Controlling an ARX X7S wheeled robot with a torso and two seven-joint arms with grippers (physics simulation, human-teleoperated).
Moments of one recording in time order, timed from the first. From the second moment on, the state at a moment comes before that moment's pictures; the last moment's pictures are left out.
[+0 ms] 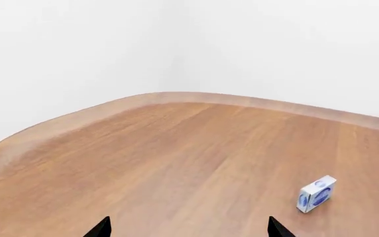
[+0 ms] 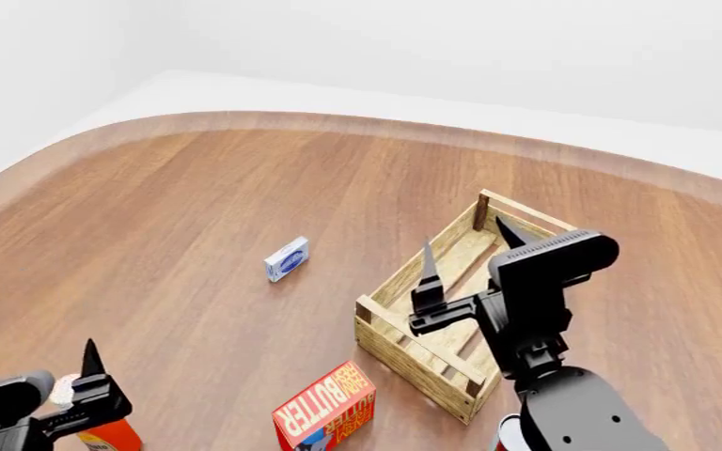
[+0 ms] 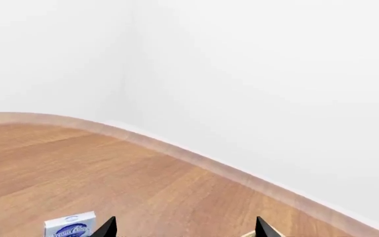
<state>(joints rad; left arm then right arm) 0.21 -0.30 -0.36 0.52 -0.43 -0.43 -0.16 0.35 0.31 -0.27 -0.39 0.19 0.52 0.08</state>
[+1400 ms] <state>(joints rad) 0.03 -0.30 -0.24 0.04 -0.38 -0.43 -0.14 0.34 0.33 -0.29 -0.41 0.20 0.54 0.12</state>
